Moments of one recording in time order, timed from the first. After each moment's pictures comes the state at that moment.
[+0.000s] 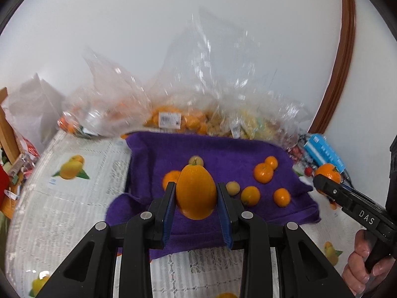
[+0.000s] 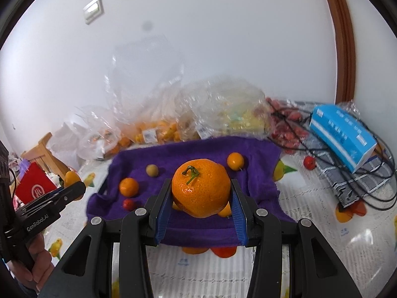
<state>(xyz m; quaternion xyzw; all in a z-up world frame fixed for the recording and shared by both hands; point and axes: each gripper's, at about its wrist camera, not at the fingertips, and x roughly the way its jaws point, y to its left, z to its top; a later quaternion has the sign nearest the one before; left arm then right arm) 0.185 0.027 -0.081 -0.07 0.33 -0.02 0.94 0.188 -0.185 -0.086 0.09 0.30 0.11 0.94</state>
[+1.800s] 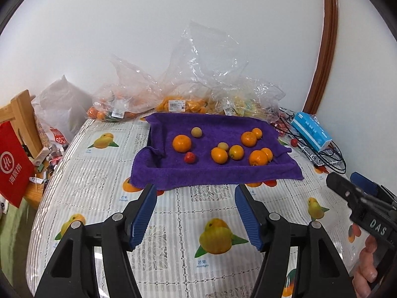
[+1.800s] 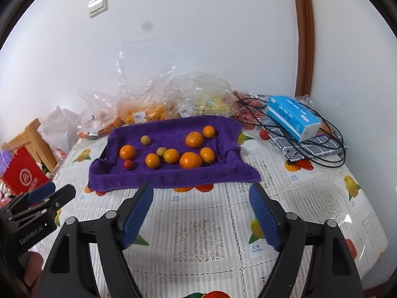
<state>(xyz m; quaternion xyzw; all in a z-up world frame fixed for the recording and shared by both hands) 0.054 0.016 -0.050 -0.04 0.33 0.00 0.94 0.052 -0.179 -0.060 0.04 0.30 0.03 0.95</state>
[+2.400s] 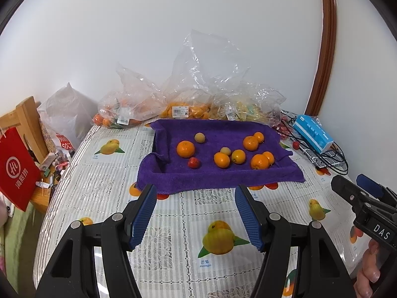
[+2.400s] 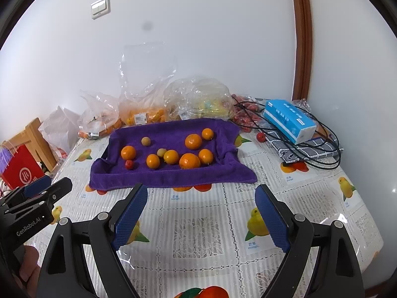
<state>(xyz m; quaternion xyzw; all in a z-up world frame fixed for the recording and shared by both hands) 0.047 0.012 -0.040 -0.03 0.32 0.01 0.95 0.039 -0.182 -0.052 0.04 0.29 0.02 0.95</state>
